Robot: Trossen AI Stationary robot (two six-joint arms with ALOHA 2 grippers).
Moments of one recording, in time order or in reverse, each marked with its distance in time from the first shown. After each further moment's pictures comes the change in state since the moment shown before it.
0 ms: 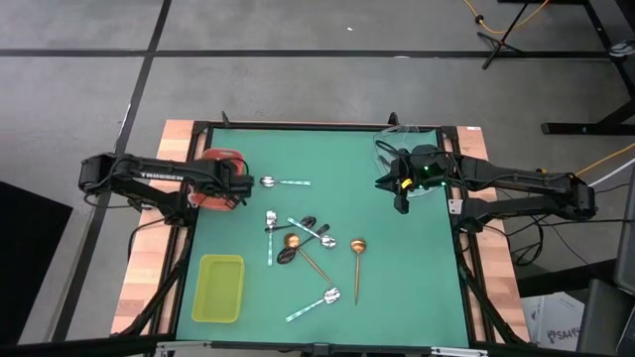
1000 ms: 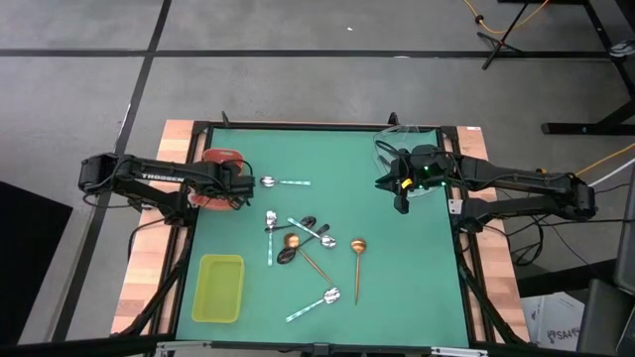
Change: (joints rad) left arm 0.000 0.000 -0.042 0.130 0.000 0.035; right arm 0.000 0.000 0.000 0.000 0.000 0.000
